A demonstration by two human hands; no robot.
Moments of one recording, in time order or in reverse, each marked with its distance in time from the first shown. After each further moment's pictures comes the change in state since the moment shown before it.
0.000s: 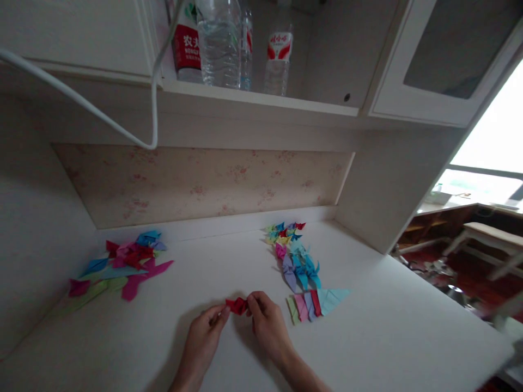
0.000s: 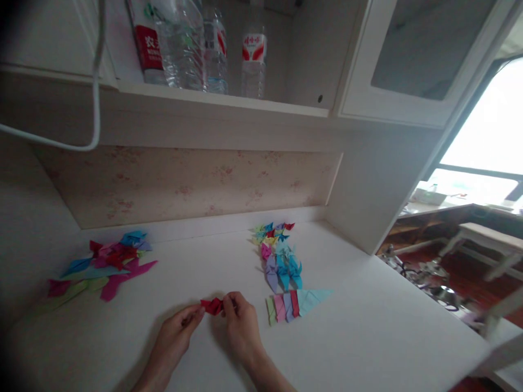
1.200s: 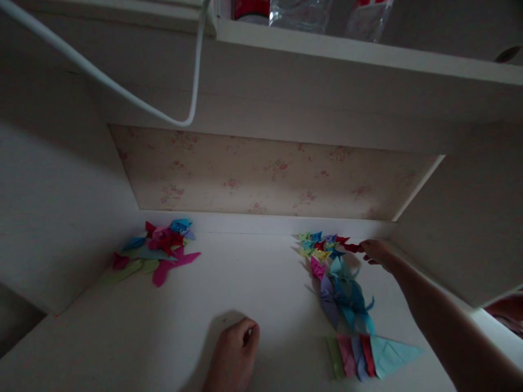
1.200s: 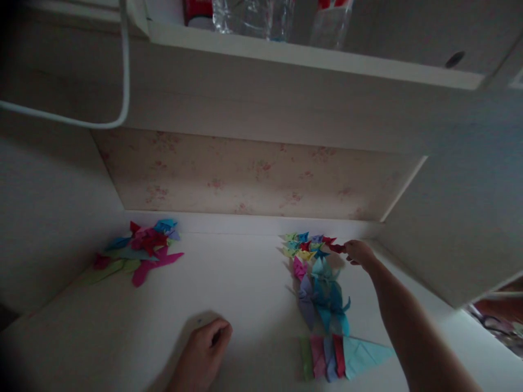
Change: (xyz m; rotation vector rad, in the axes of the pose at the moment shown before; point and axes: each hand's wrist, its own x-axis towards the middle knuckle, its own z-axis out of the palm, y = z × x) left_hand 0.010 -0.001 0.021 0.306 0.039 -0.014; right_hand 0.279 0.015 -0.273 -0.676 0.257 0.356
